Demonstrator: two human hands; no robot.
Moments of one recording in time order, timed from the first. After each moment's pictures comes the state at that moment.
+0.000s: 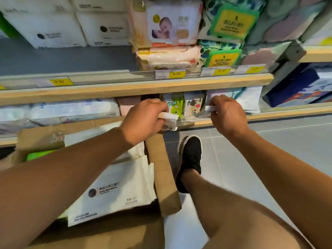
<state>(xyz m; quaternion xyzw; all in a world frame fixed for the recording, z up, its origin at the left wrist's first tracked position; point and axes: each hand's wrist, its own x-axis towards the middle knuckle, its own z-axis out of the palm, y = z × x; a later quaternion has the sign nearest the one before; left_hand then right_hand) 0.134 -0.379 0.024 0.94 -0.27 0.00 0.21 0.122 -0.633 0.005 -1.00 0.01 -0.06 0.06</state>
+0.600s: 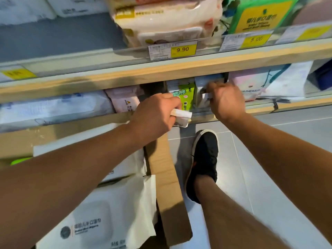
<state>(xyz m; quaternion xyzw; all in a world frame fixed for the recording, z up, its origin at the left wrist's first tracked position) 0.183 -0.408 -0.054 0.93 -0.29 -0.05 0.22 0.211 -0.635 -0.110 -1.00 -0.06 -0.02 0.02</state>
